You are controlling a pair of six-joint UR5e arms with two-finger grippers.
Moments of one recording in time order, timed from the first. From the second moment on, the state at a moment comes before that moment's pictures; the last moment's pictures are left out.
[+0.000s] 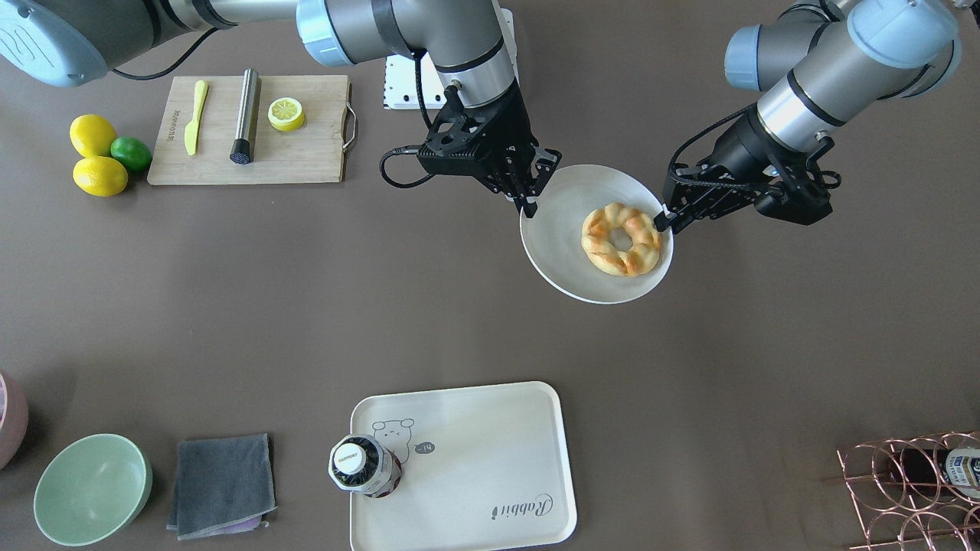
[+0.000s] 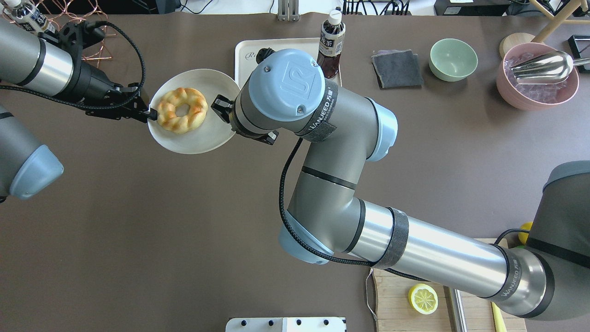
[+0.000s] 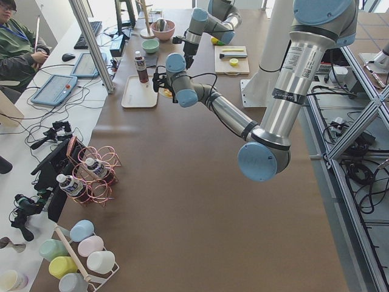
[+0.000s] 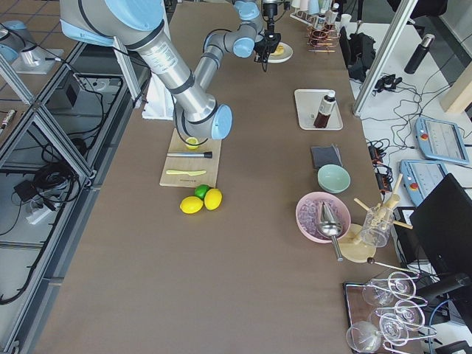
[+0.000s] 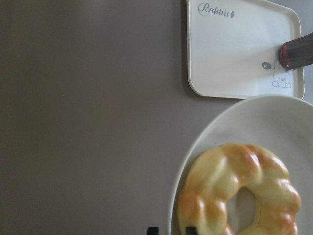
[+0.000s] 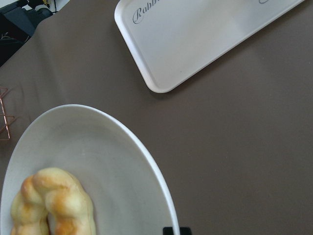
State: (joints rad) left arm -0.95 -1.89 -1.84 -2.05 -2.31 -1.20; right arm 0.51 -0.64 1.61 -1.38 1.73 1.77
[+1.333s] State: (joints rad) left arm -0.94 -1.89 -1.85 -2.05 -2.31 -1.20; right arm 0.52 -0.64 1.61 -1.37 1.74 1.76
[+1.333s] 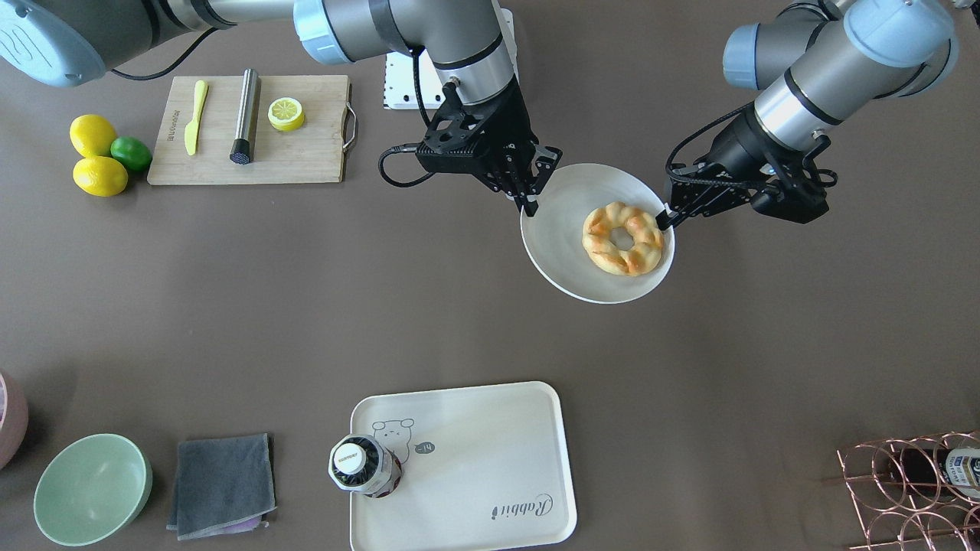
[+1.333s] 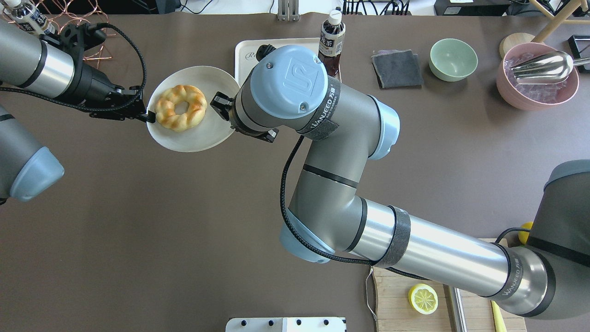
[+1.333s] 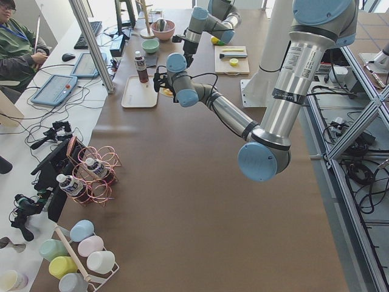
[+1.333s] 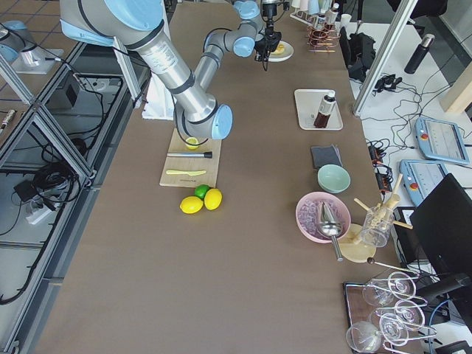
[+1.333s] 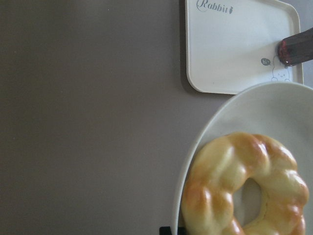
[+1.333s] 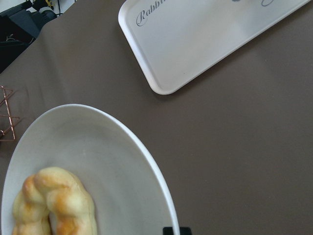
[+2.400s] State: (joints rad) left arm -0.94 -1.93 -1.76 -2.04 -2.31 -1.21; right arm 0.53 -0.65 1.71 -1.46 1.75 1.75
